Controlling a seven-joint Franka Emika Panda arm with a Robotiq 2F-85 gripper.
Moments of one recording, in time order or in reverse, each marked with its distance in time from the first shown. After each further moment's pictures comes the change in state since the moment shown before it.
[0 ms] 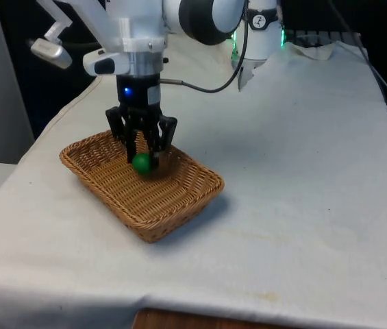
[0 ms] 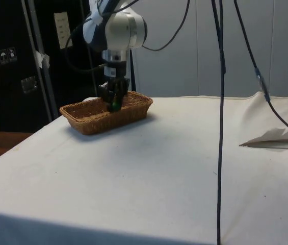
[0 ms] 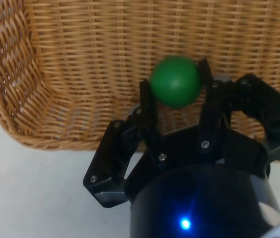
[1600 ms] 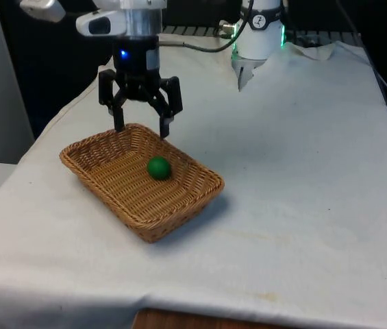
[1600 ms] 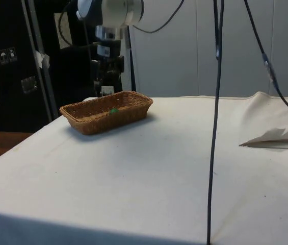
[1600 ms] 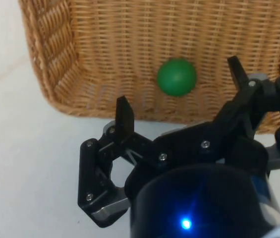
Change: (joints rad) arm 0.052 -0.092 -0.073 0.011 -0.045 -0.082 0.006
